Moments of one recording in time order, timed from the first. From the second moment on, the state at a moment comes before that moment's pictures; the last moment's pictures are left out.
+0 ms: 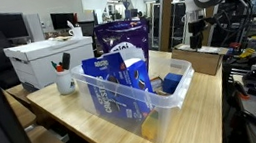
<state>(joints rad) -0.23 -0.13 -0.25 -2.61 -0.21 2.32 -0.12</state>
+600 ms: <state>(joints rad) -0.22 -0.12 -0.26 -2.52 0.09 2.07 -0.39</state>
